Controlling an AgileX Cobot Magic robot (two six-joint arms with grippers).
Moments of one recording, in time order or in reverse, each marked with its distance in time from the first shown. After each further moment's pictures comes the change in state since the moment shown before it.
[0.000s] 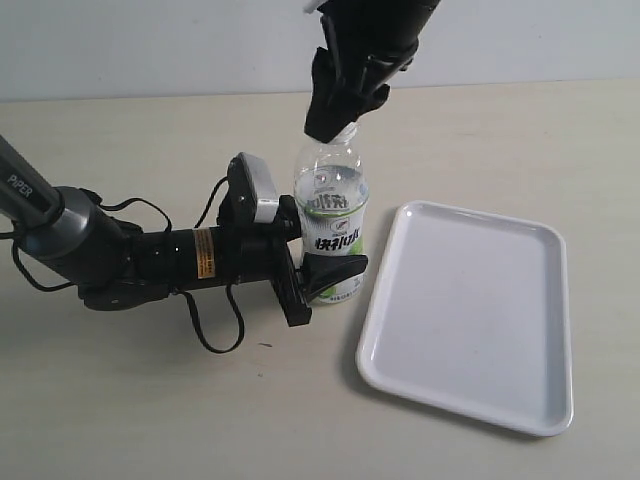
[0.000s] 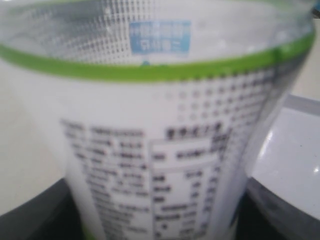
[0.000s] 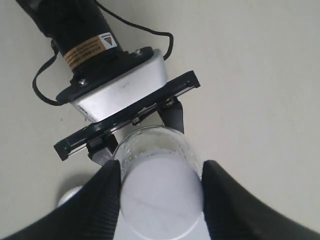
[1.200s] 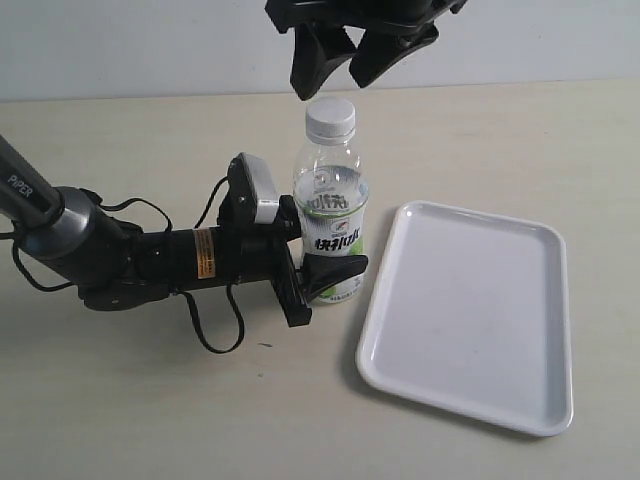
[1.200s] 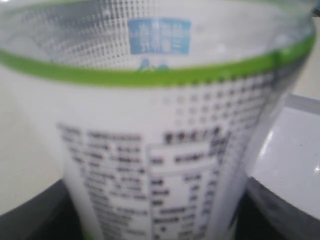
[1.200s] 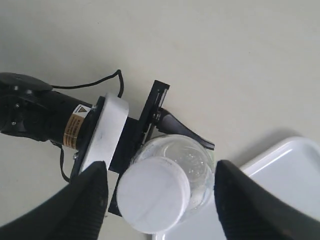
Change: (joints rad) left arm 0.000 0.000 0.000 -0.004 0.000 0.008; right arm 0.000 -0.049 0.000 -0.042 -0.051 0.781
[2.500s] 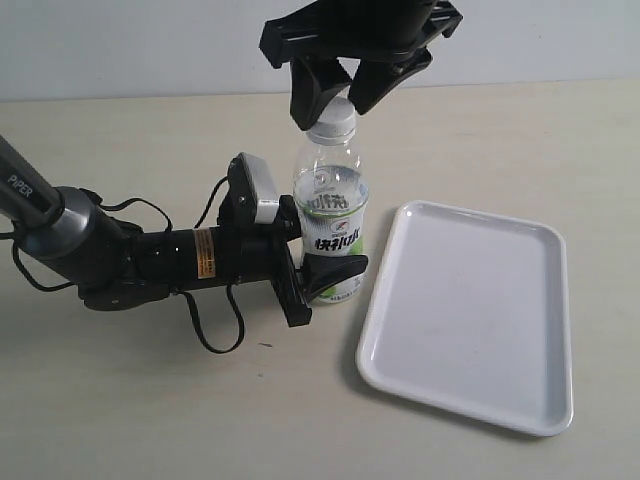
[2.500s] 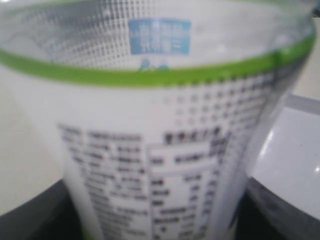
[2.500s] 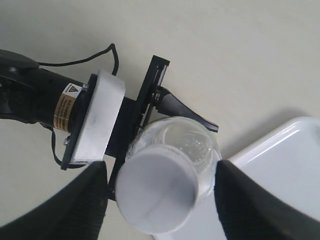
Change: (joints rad) left arm 0.000 0.000 0.000 0.000 0.000 0.000; right arm 0.027 0.035 0.000 -0.036 0.045 0.018
